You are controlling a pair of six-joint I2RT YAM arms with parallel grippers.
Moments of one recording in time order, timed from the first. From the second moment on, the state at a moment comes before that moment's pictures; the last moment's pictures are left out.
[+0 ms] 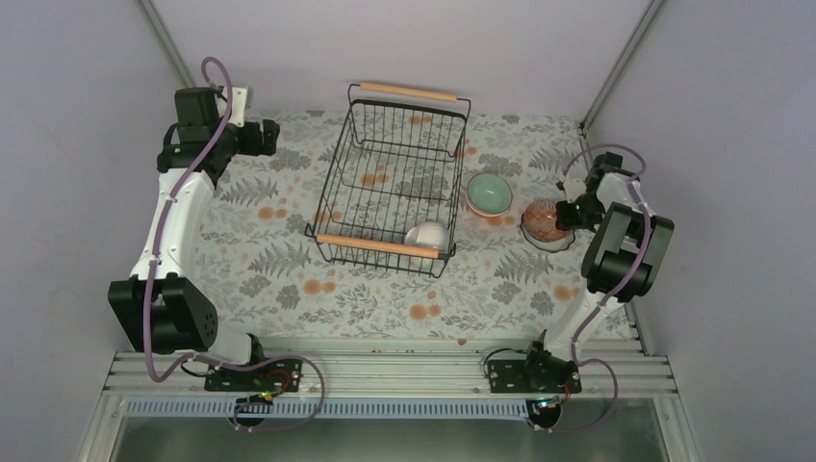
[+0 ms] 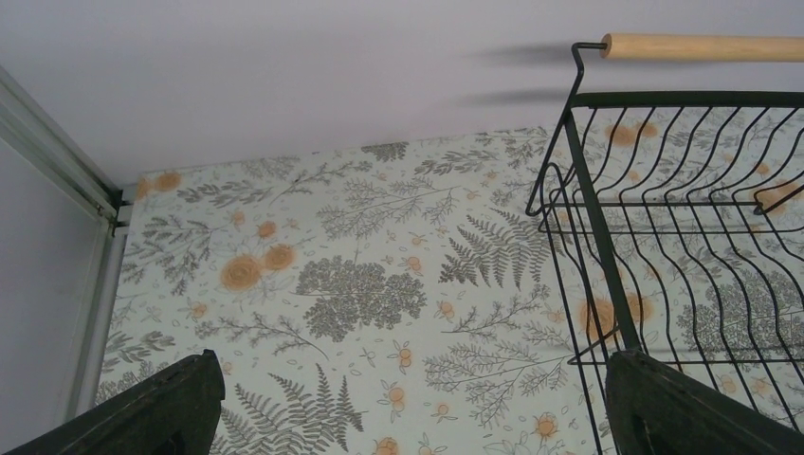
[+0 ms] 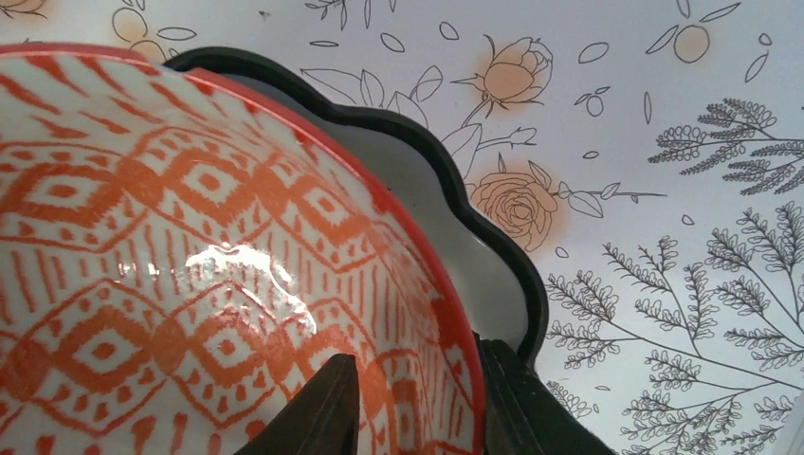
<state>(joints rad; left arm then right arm) 0.08 1.46 1.45 -0.55 0.24 0.08 -0.37 1.89 1.36 -0.87 -0.12 -0.51</state>
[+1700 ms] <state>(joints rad) 0.14 1.39 1.39 -0.51 0.37 0.09 -0.29 1.49 1.29 -0.99 -0.04 -0.55</state>
